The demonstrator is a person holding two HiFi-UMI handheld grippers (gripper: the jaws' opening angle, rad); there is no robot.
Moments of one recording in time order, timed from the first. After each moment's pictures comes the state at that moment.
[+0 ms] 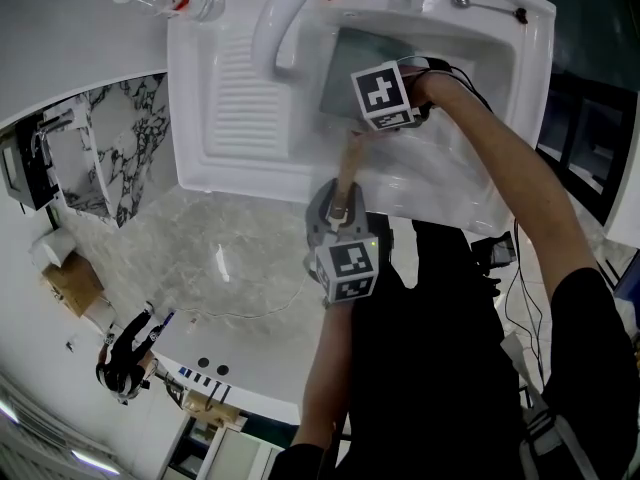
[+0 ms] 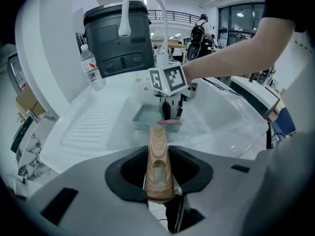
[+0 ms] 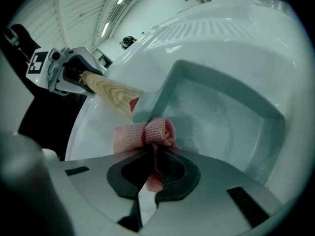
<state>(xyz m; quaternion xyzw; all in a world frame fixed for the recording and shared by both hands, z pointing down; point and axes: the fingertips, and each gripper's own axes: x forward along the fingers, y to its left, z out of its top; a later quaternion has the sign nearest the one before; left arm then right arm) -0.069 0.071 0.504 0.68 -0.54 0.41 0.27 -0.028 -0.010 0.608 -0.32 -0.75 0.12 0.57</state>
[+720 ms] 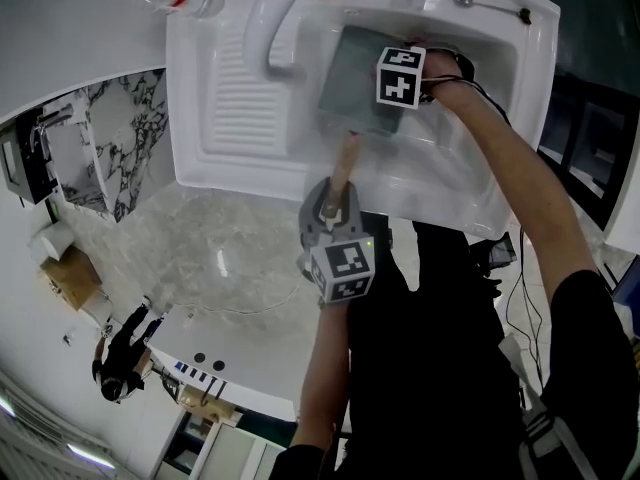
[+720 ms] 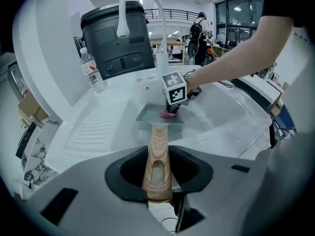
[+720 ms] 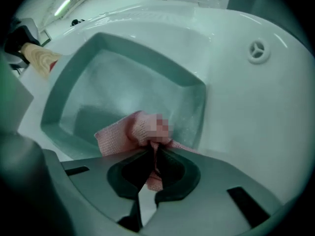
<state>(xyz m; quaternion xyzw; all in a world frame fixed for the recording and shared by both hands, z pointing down) -0.075 0.071 0.505 0.67 -0.54 0.43 0.26 0.007 -0.126 0.671 -0.02 -0.77 0.00 0.64</state>
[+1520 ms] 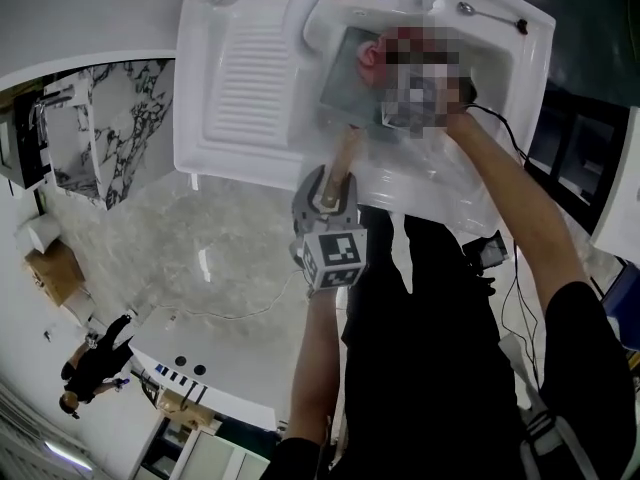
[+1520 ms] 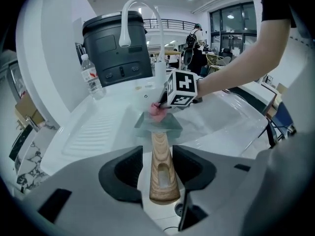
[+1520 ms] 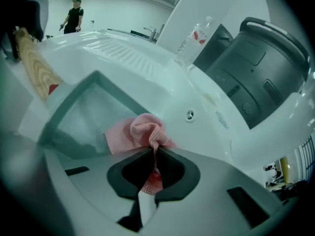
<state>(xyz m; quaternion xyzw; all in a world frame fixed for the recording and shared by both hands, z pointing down) -0.077 0.067 0.500 0.71 -0.54 0.40 0.22 -0.017 -0.160 0.590 0.18 -0.82 -0.15 0.51</state>
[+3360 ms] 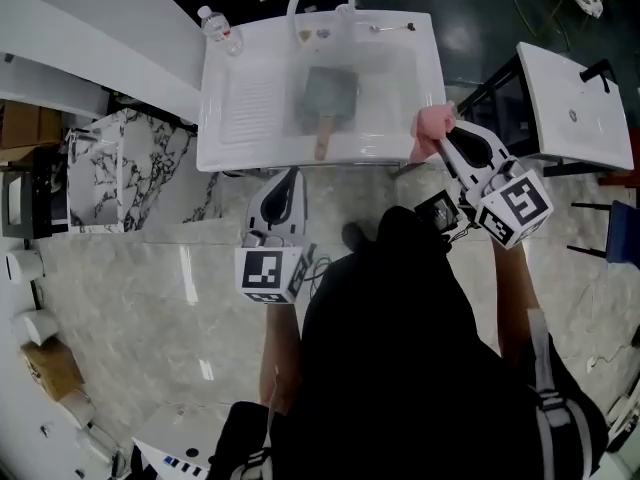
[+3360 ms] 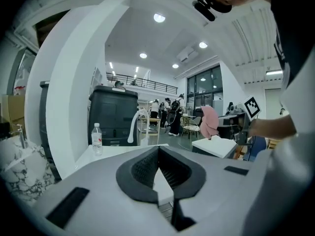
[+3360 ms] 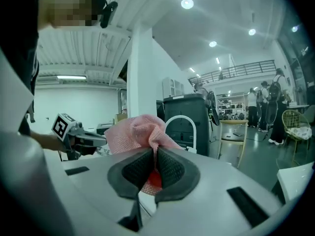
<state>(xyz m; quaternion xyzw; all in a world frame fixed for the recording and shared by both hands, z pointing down) -0.105 0.187 0.222 0.86 -0.49 0.09 0.10 0.105 0.158 0.180 0.41 -0.91 0.06 0.07</state>
